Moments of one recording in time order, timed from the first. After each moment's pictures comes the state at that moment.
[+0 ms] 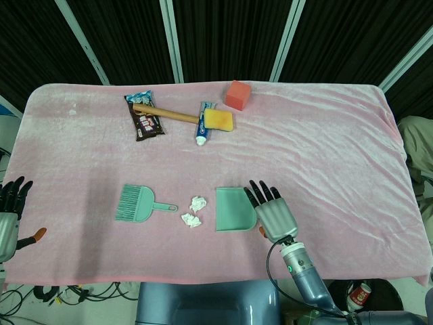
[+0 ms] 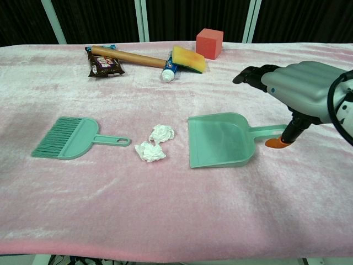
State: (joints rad) left arm -0.09 -1.19 -0.07 -1.54 1.50 1.53 0.13; right arm 0.60 -1.52 0.09 -1.90 -1.08 1.29 -0.95
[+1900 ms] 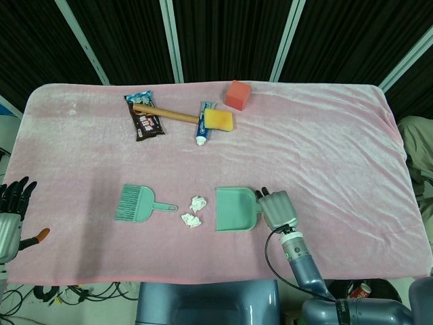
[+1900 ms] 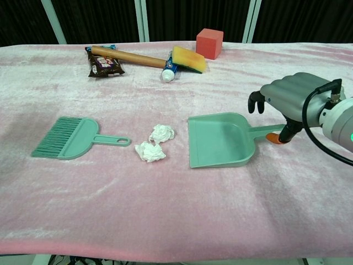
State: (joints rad) left arm -0.10 -1.20 -0.06 -1.52 1.53 1.55 0.10; right arm 0.65 -1.60 0.12 -1.70 -0.96 1.24 -0.96
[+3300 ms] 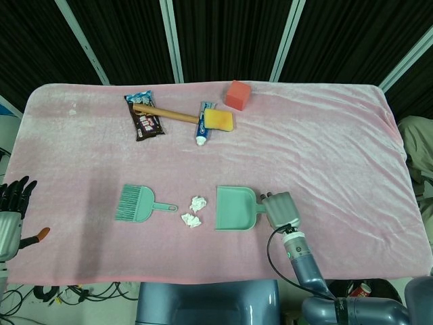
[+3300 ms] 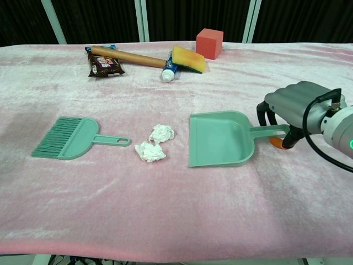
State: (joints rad) left arm -0.10 -1.19 -0.06 -1.53 1.51 1.52 0.10; right arm 0.65 -1.61 0.09 -1.66 -0.94 1.23 -0.94
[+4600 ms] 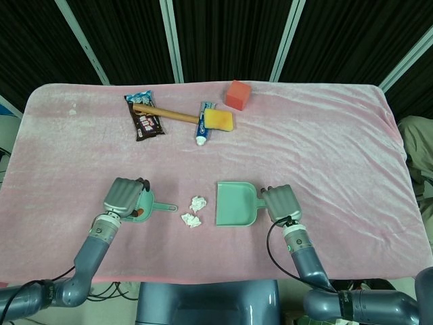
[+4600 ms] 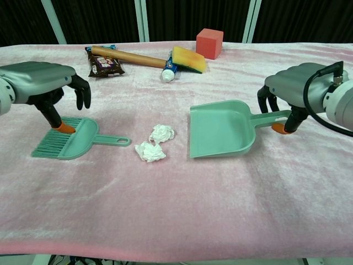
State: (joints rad) left arm -0.64 -1.49 -0.21 -1.70 0.88 1.02 0.80; right arm 0.73 -1.52 0.14 -1.79 -0.78 1.24 -1.03
